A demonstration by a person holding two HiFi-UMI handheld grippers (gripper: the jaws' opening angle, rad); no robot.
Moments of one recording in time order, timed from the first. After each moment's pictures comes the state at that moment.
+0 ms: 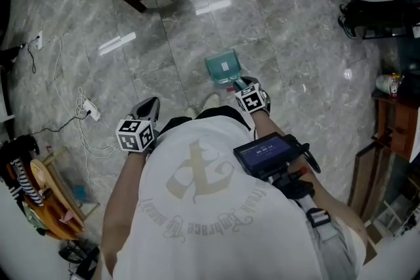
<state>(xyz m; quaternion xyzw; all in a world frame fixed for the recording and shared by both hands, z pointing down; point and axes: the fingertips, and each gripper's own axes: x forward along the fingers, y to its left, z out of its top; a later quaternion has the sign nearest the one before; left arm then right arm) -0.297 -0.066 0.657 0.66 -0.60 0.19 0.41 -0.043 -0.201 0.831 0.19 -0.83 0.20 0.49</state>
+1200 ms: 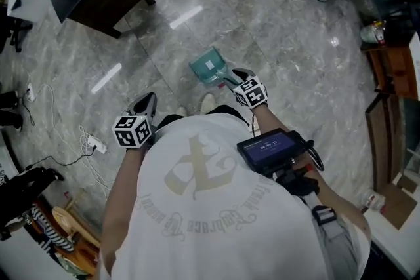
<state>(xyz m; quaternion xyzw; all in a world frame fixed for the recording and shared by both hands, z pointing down) -0.266 -0.105 0.648 0.74 -0.52 0.20 0.37 -0.008 -0.182 0.782 0.27 -0.86 0.24 0.37</state>
